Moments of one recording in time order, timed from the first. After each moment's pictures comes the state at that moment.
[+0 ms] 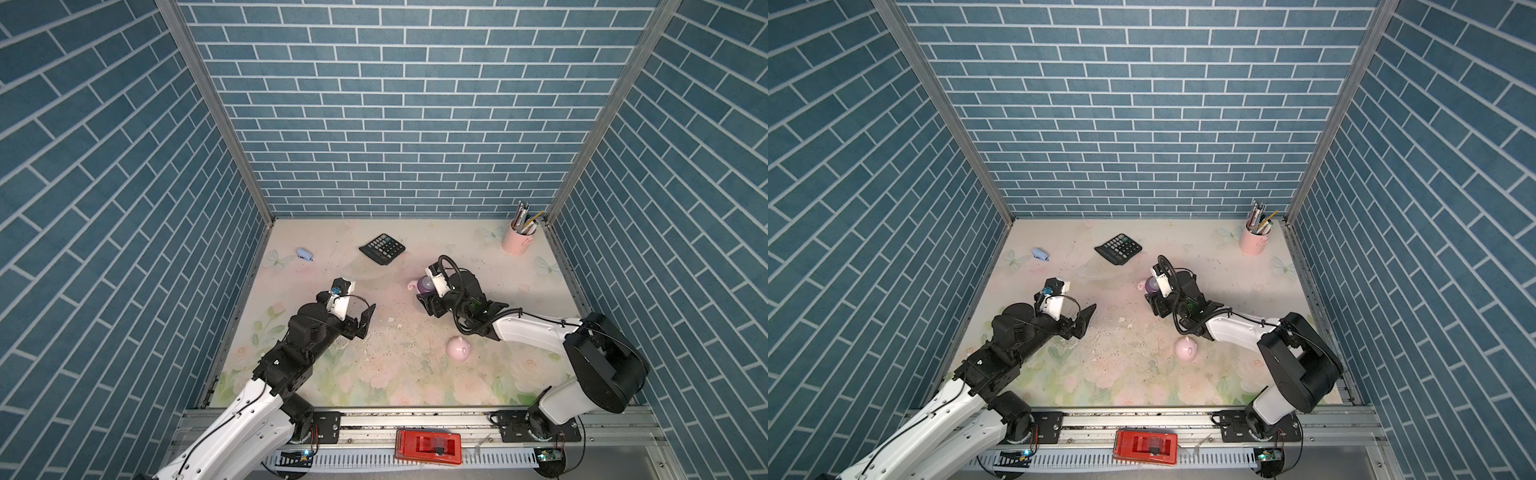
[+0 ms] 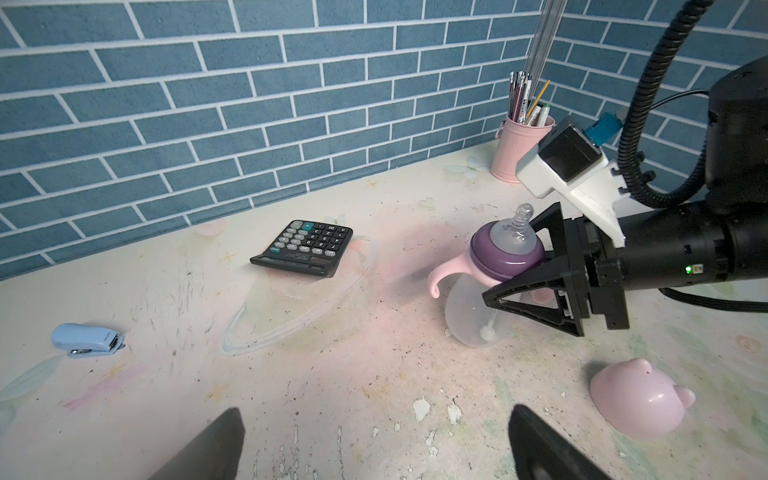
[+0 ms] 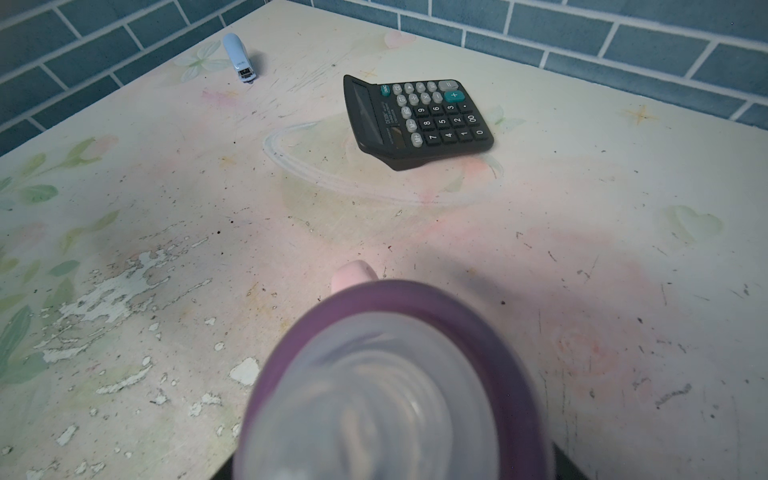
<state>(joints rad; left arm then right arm) -0.57 0.63 0.50 -0.19 -0.05 -0.04 0.73 1.54 0.75 0.24 -0.04 0.08</state>
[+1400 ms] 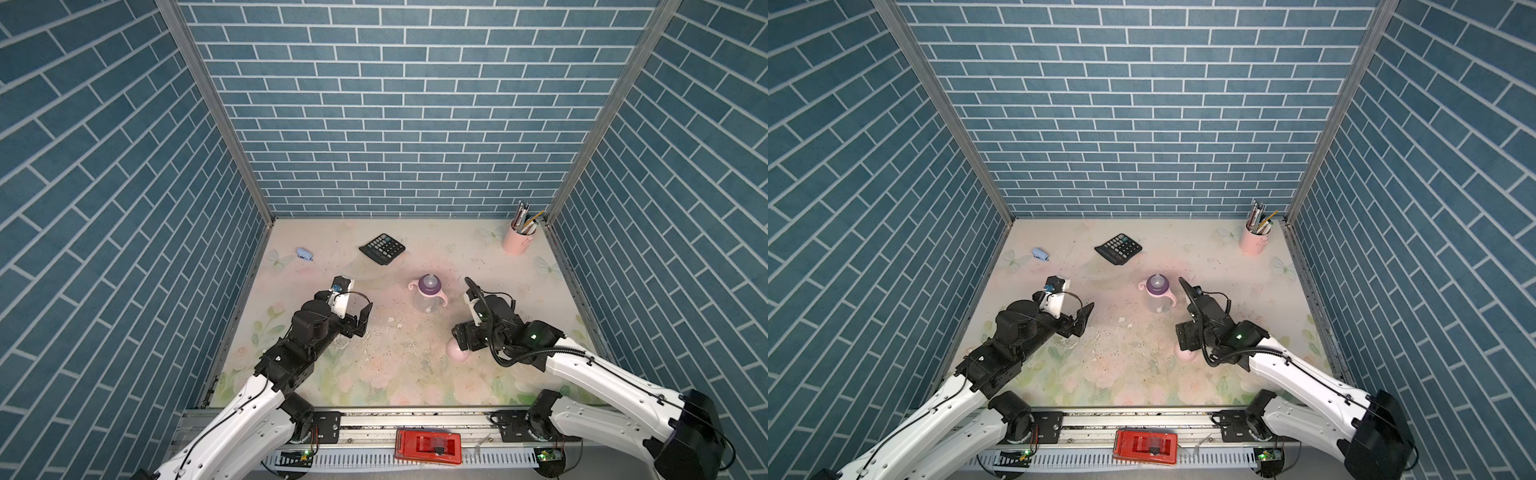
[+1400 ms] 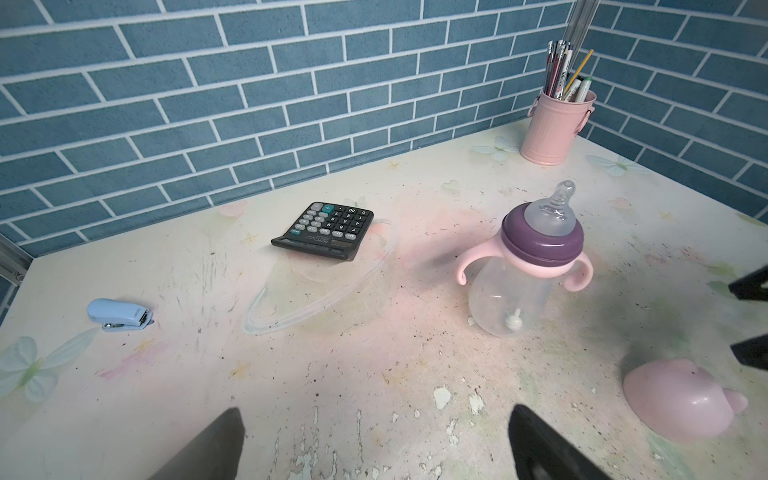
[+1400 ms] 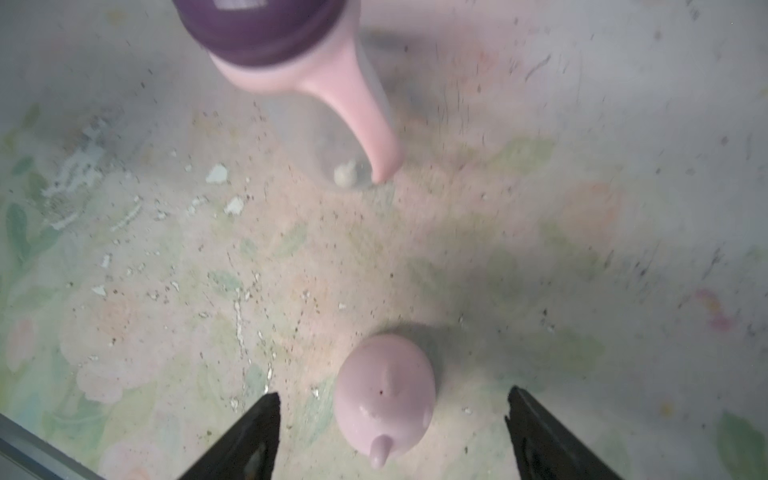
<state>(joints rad) -0.57 0.67 0.53 -0.24 -0.12 -0.04 0.86 1.03 0.69 -0.64 0.13 0.45</state>
